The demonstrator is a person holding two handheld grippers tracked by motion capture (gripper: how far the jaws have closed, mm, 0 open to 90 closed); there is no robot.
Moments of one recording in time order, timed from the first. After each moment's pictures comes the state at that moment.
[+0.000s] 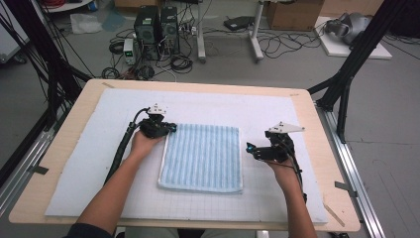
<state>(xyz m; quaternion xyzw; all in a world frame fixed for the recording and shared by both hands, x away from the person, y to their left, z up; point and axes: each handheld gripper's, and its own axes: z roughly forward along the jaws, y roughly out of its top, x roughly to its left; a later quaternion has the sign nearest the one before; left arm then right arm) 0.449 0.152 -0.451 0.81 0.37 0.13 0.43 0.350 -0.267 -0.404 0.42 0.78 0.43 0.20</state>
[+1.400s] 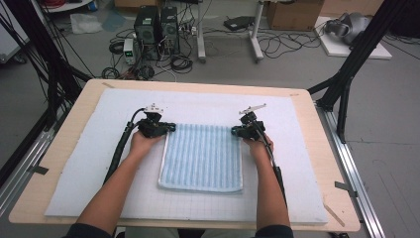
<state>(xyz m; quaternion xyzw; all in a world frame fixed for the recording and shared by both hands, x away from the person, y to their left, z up) 0.451 0.158 -0.452 0.80 0.39 0.11 0.45 0.448 -0.208 -0.438 0.42 0.83 0.34 0.13</state>
